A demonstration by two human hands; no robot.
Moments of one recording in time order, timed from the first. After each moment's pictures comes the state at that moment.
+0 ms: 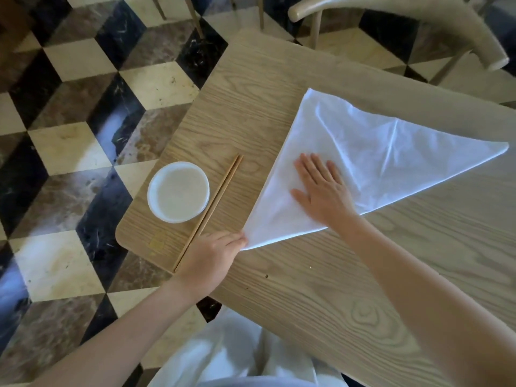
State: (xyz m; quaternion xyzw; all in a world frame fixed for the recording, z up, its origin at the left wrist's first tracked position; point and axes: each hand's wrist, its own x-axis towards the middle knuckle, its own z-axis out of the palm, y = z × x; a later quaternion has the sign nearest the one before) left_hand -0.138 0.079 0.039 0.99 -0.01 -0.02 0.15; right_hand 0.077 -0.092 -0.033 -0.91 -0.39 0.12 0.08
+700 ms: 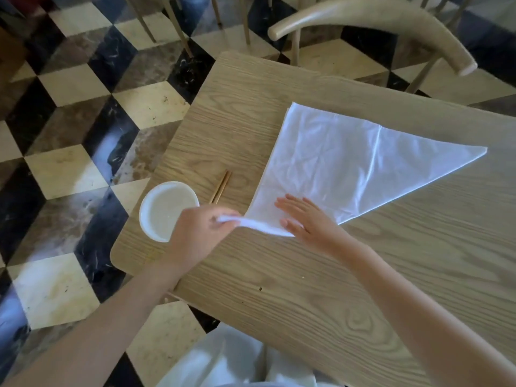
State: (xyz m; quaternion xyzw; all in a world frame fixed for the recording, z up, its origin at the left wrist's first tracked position) left_hand -0.077 0.094 0.095 0.90 0.18 -0.02 0.39; right_hand 0.043 -0.108 0.008 -0.82 -0.40 0.28 0.30
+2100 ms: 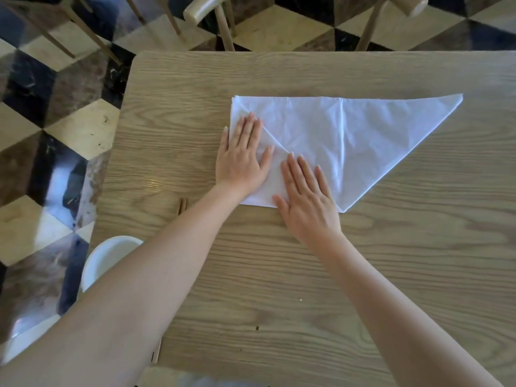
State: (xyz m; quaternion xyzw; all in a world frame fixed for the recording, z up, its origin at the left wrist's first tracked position) left_hand 0.136 0.058 -0.042 1.00 0.00 -0.01 0.09; right_hand 0.074 -0.105 -0.033 -0.97 -0.19 0.07 0.13
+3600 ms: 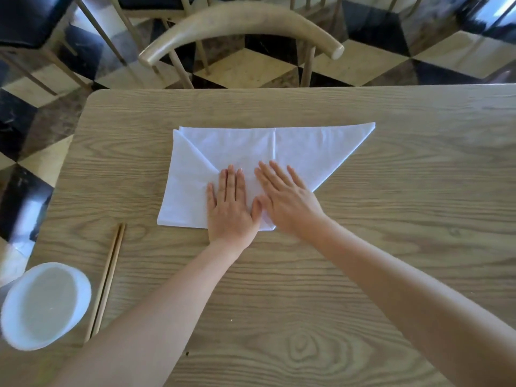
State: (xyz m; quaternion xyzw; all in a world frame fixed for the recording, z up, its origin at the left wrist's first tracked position) left_hand 0.088 -0.060 -0.040 1.00 0.07 -0.02 0.04; right_hand 0.127 -0.198 -0.021 -0.95 -0.27 0.08 0.11
